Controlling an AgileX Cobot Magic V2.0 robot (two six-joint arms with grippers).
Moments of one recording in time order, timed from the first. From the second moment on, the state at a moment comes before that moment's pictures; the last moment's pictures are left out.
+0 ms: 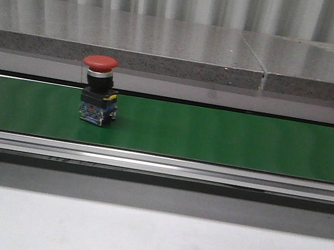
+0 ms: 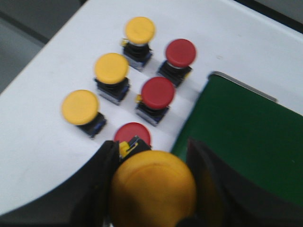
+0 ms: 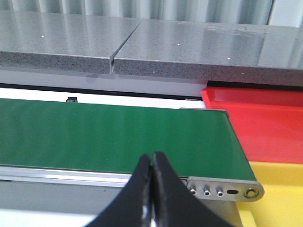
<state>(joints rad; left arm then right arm) 0.24 1.21 -0.88 0.14 0.59 -0.28 0.01 -0.01 0.03 -0.02 0.11 -0.01</state>
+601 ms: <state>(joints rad) 0.02 1.44 -1.01 0.07 0.59 -0.28 0.01 -0.01 0.03 -0.02 0.11 -0.01</state>
